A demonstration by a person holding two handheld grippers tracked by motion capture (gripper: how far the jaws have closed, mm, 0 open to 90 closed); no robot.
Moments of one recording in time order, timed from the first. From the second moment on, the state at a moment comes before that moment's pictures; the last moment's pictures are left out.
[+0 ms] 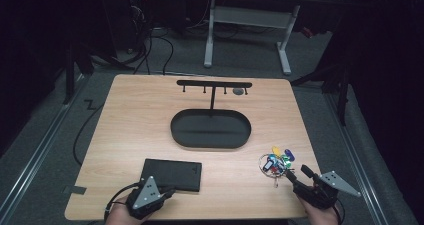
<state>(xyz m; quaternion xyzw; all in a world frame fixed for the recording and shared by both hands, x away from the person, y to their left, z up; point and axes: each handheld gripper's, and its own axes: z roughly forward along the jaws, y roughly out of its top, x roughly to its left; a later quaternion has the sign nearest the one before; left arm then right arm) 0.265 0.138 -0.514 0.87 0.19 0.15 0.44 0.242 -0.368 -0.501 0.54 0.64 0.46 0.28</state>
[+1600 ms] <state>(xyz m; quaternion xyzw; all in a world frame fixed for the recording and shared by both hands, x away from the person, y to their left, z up) 0.274 0.154 -0.520 0.87 0.17 0.25 0.39 0.245 -0.368 -0.504 0.54 0.65 0.46 0.27</state>
